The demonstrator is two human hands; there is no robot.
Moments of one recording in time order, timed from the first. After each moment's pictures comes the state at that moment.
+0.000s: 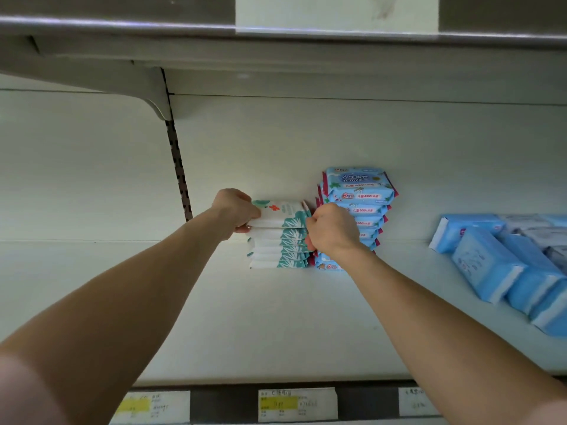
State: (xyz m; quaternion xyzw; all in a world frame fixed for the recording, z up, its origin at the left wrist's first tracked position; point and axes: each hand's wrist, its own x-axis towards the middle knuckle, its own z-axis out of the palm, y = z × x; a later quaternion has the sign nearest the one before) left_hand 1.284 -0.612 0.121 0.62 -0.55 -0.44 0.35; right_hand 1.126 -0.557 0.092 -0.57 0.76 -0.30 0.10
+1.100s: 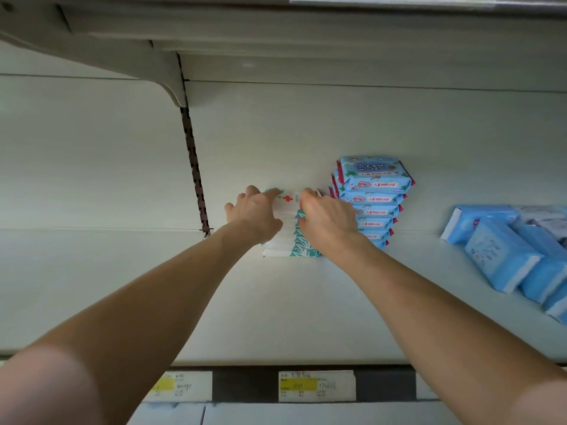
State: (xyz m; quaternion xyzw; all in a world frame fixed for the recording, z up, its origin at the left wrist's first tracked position) left_hand 1.286 -0.597 0.092 0.61 -0.78 -0.06 0.15; right_hand 1.163 -0.547 0.099 -0.68 0.70 -0.14 -0.14
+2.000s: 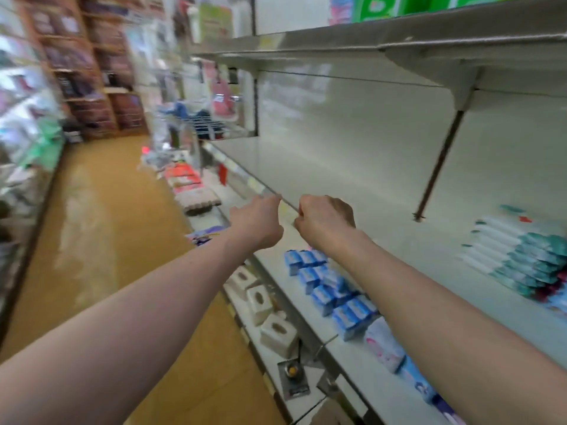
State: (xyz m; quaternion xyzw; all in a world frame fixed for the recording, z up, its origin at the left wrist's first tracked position) left_hand 1.459 -0.302 0.095 0.90 -0.41 0.01 0.12; right_hand 1.366 -0.382 0.107 -0.95 0.29 -0.12 0.00
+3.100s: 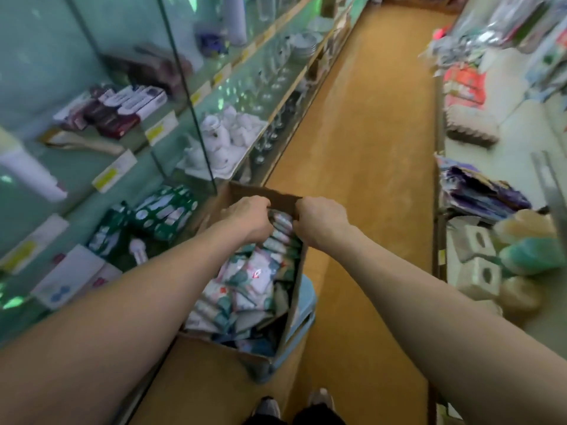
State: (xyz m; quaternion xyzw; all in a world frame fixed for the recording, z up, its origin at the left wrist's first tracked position) left_hand 1.545 0.320 -0.093 0.96 0.08 -0.19 0.18; right_hand 1.558 0.186 -0.076 -0.97 -0.17 0.14 0.03
